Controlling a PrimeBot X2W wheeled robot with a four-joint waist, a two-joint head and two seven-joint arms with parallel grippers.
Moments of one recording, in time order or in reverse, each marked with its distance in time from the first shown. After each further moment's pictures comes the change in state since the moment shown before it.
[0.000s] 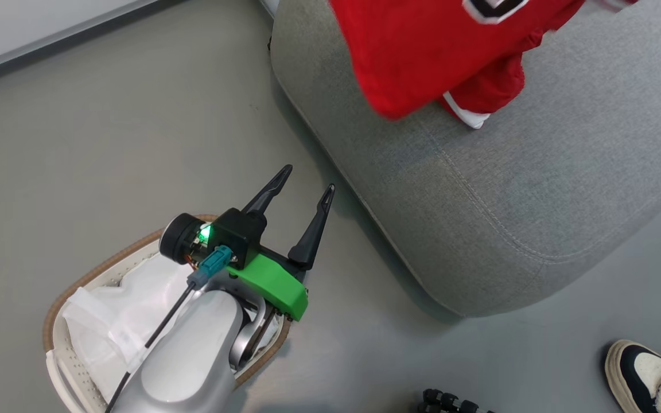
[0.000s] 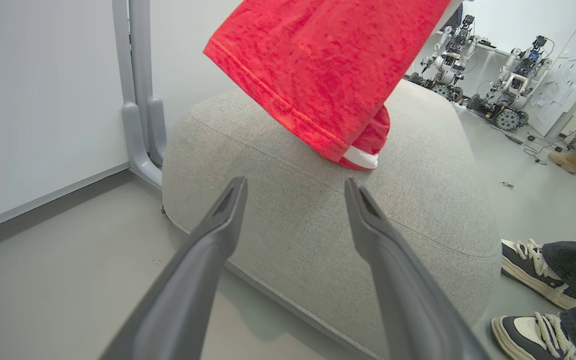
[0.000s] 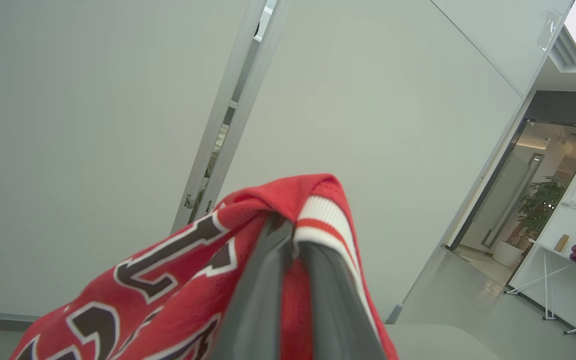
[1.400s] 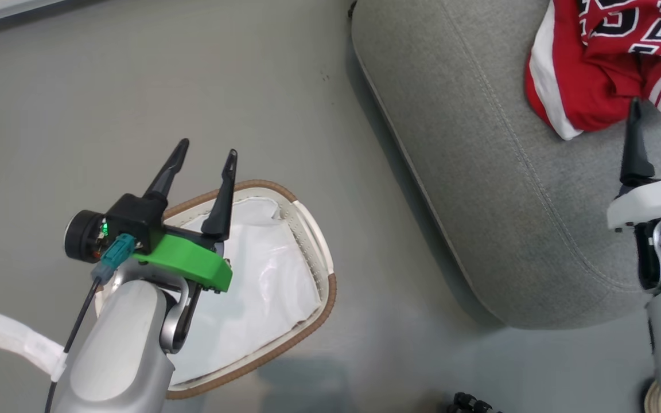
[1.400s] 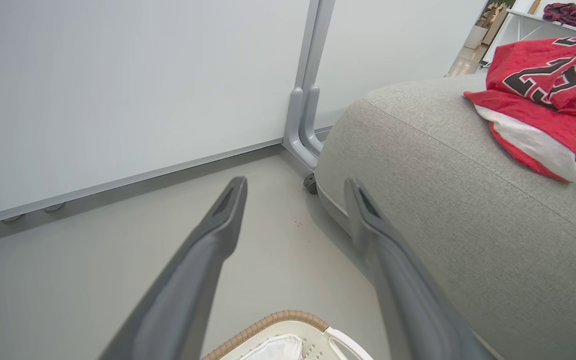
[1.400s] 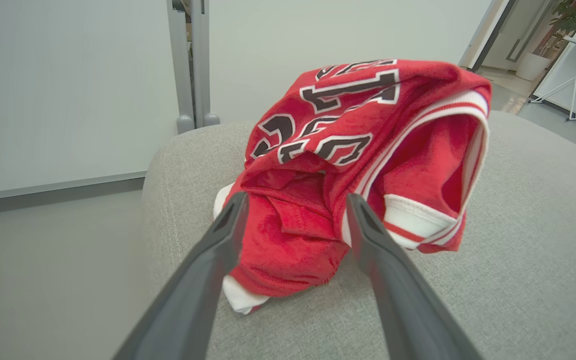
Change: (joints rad) left arm 0.038 0.065 0.248 -0.043 0.057 0.003 0.000; right arm 0.439 0.253 -0.367 0.114 -0.157 0.000 0.000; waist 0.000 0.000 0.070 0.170
